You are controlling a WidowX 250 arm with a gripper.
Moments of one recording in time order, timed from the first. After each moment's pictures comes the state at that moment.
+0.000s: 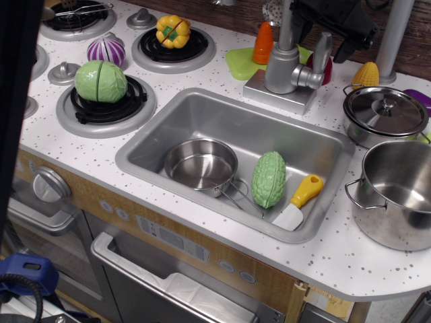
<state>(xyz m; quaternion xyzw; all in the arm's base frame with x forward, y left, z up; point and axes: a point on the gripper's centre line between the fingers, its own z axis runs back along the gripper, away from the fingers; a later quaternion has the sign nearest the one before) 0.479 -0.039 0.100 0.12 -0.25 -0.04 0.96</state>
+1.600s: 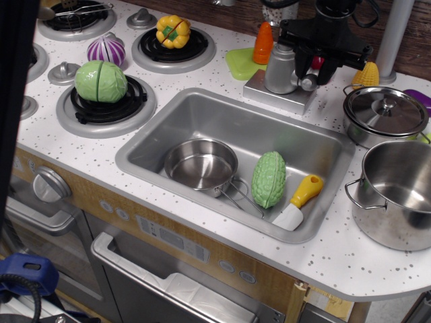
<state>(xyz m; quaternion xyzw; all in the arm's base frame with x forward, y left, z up) 0.449 -0.046 0.061 0.04 -0.17 0.04 0.98</state>
